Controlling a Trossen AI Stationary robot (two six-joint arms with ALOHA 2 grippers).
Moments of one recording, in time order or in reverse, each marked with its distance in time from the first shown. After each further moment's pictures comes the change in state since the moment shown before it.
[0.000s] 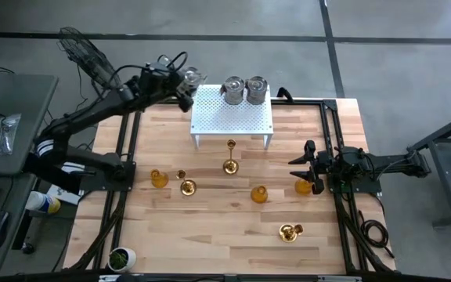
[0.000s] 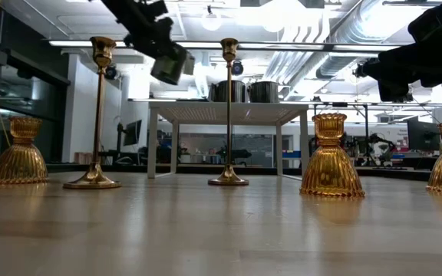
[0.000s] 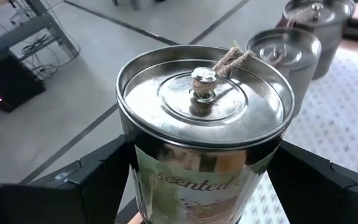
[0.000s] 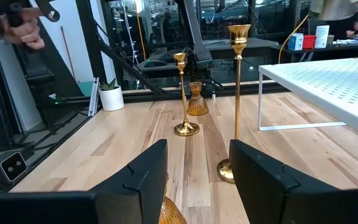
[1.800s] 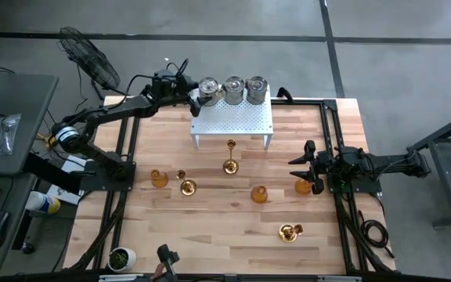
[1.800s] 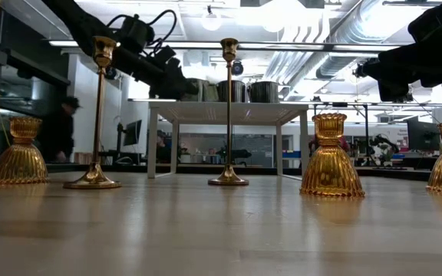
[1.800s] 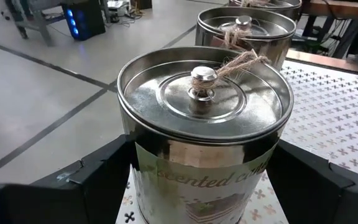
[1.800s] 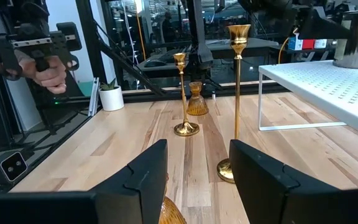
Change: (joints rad) left arm 0.177 0.212 -0.333 0.717 0.553 -0.009; right arm 0.000 0.000 0.000 0.000 0.000 0.000
